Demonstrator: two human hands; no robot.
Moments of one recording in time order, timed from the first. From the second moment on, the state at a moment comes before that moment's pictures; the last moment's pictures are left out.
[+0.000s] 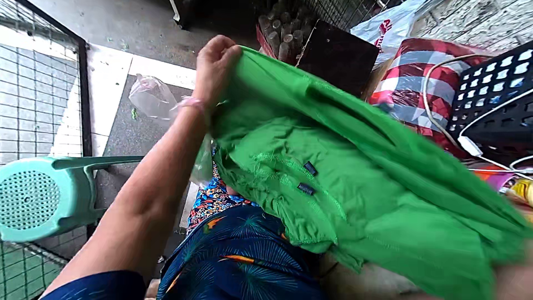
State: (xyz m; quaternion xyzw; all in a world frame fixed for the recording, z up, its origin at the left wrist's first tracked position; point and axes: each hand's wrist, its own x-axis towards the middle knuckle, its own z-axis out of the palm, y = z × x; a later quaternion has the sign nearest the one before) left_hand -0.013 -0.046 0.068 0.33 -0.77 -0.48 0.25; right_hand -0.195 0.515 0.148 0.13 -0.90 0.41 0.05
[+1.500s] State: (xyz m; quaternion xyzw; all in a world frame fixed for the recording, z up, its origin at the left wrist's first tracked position) left_hand 0.078 0.080 0.057 0.15 -0.81 -0.50 0.27; right_hand -0.159 0.227 0.148 0.53 -0.77 0.29 -0.20
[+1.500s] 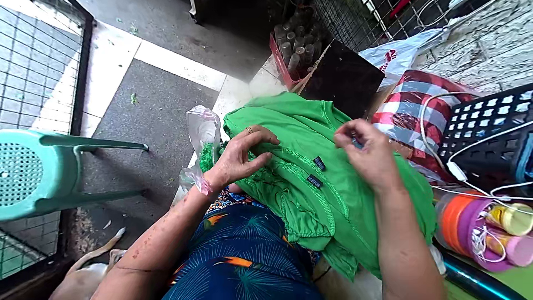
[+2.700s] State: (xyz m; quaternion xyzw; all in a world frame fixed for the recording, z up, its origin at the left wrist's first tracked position) left_hand 0.085 0.104 0.034 0.18 -0.74 -0.59 0.27; right_hand -0.124 0.232 0.120 0.53 -0.75 0.27 -0.30
